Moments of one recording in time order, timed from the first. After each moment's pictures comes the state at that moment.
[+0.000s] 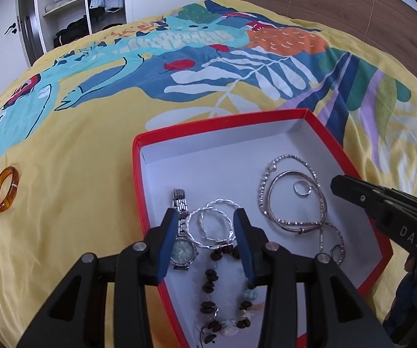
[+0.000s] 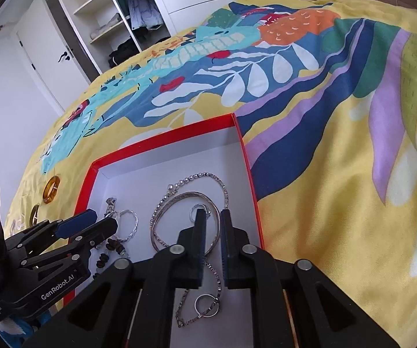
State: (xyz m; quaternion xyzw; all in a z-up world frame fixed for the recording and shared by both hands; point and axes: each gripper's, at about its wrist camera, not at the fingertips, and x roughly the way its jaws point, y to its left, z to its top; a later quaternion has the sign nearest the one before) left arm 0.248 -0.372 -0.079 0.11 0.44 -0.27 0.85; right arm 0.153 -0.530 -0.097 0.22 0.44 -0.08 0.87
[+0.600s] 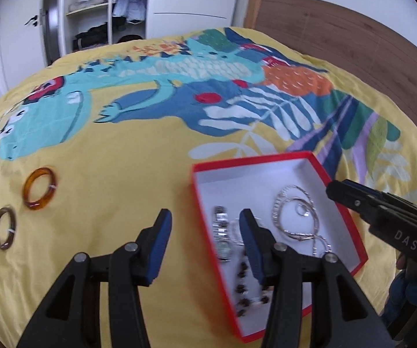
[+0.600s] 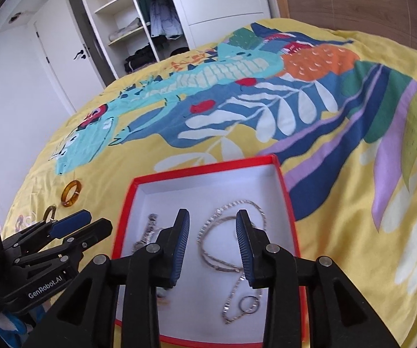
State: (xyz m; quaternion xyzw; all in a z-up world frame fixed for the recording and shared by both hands) left arm 0.254 -0.299 -0.025 0.05 0.41 -0.25 0.88; right arm 0.165 -0.490 -0.040 0.18 0.41 -0.06 0.89
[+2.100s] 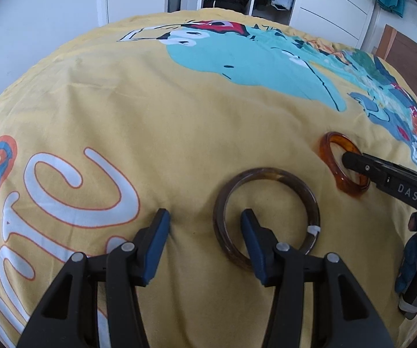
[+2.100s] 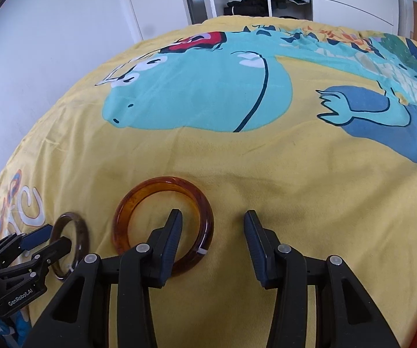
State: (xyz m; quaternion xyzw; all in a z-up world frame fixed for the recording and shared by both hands) left arm 0.379 0.013 -0.127 -0.03 0.46 -0.04 0.89; right arm 0.405 -0.202 -0.131 0.06 0.47 0.11 0.87
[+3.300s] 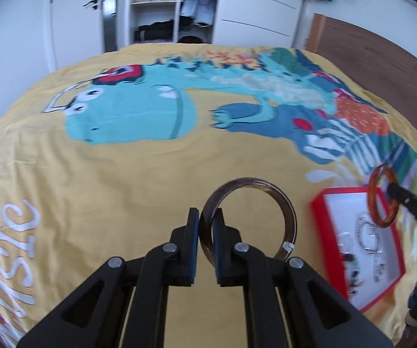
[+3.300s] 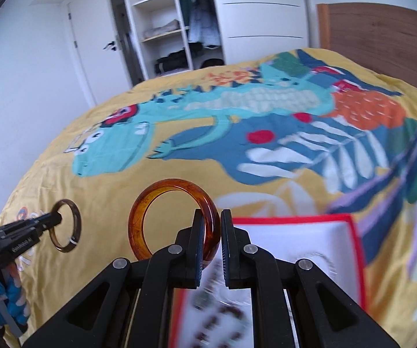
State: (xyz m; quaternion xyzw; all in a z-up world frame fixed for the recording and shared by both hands) left arm 0.301 -0.174 -0.017 0.01 0.41 -0.17 0.90; right arm 0.222 -0.425 -0.015 0.12 0.38 -0.03 0.91
